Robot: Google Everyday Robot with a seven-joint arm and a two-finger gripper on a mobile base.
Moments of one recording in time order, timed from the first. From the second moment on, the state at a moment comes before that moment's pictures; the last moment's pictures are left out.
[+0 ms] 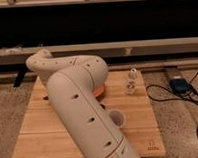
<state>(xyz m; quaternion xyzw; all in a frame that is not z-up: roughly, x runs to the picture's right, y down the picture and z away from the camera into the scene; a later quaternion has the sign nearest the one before) -0.278 0.051 0.900 -0.33 -0.13 -0.34 0.87</state>
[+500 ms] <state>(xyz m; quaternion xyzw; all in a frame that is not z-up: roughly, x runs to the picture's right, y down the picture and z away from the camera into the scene) -0.277 0.049 0.903 -0.33 -0.13 -0.34 0.87</state>
